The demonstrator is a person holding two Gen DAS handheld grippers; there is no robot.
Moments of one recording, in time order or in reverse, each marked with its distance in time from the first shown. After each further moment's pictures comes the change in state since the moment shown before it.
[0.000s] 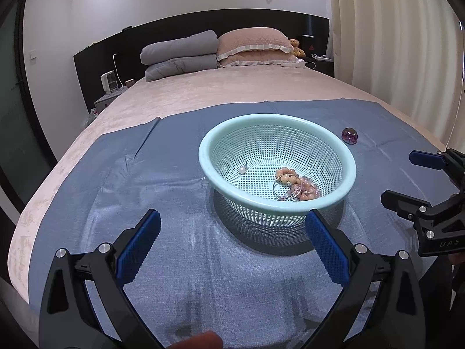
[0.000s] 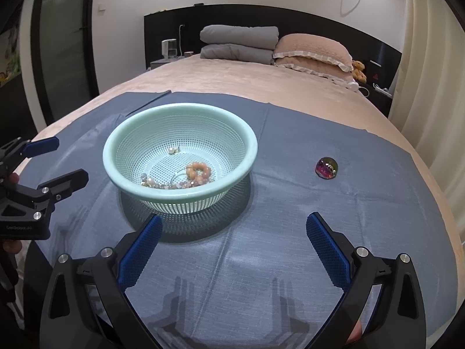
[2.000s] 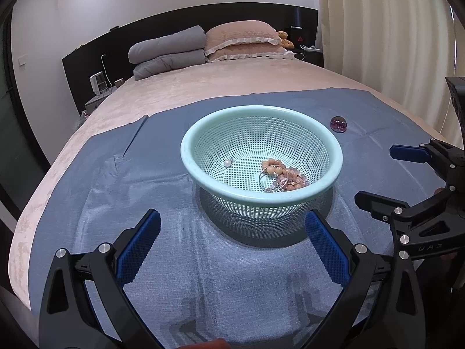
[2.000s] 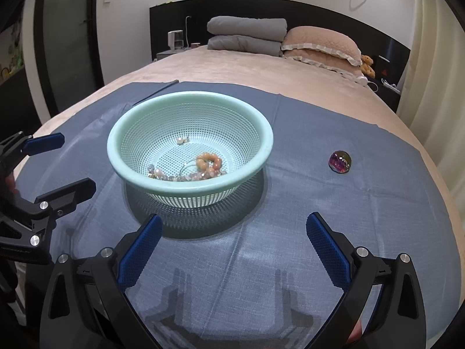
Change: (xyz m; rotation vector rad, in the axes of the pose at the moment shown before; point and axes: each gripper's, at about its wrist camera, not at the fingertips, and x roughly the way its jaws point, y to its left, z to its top) left arm 0.001 -0.015 -0.001 0.051 0.031 -0.034; right arm 0.014 0.011 0.000 -0.006 0.040 0.020
